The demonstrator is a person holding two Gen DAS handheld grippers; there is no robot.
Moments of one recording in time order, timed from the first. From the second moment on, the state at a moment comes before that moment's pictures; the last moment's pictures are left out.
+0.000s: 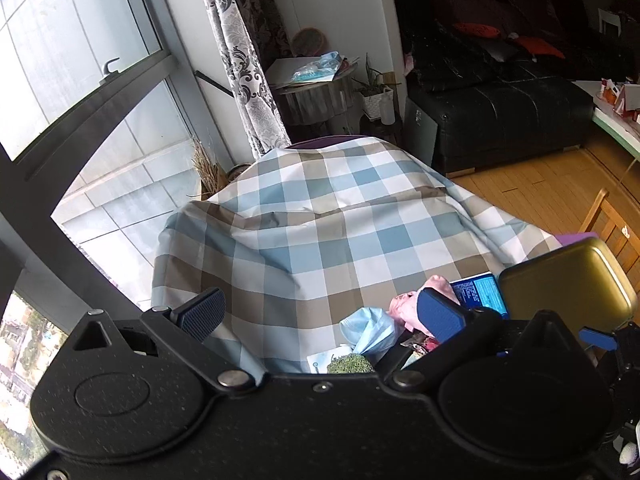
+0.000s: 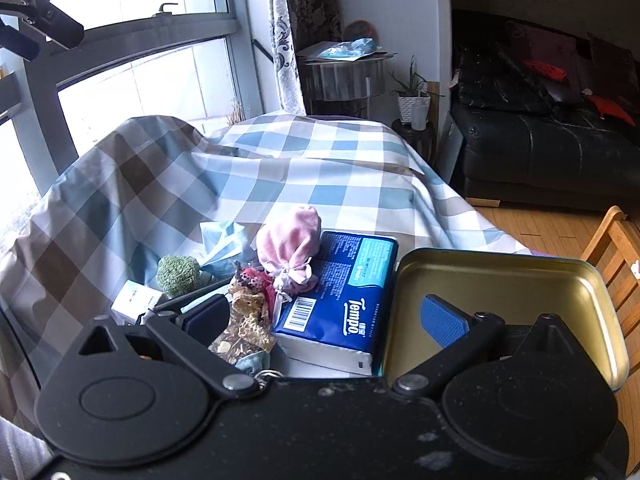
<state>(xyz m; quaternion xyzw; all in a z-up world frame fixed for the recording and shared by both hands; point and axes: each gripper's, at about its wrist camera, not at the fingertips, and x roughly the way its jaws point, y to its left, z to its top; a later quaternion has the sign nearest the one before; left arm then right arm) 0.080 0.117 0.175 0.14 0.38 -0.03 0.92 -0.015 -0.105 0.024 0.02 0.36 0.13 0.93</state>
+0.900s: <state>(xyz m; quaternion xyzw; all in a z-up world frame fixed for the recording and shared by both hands) 0.035 0.192 -0.037 0.02 0.50 0.08 0.86 0.002 -0.012 -0.038 -0.10 0.38 0.28 0.87</state>
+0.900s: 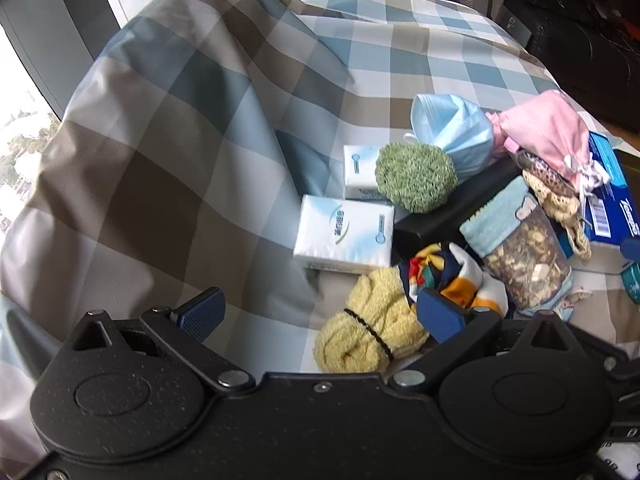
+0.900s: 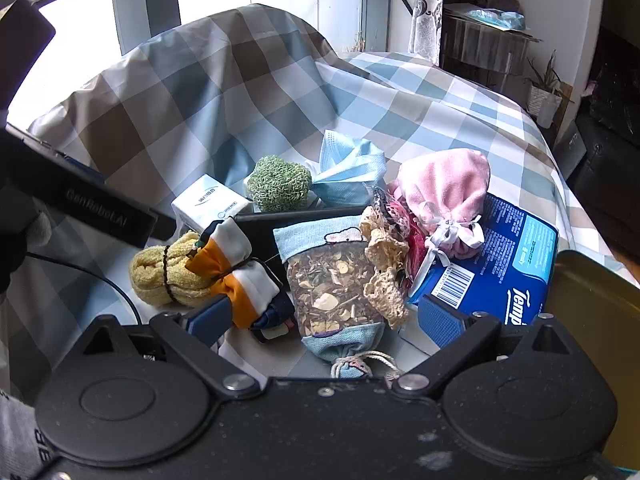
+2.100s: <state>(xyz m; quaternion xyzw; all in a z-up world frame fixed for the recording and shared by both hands) 0.025 0.173 -0.096 0.04 0.50 0.02 0.86 0.065 0.080 -0.073 -0.16 0.45 0.47 0.74</state>
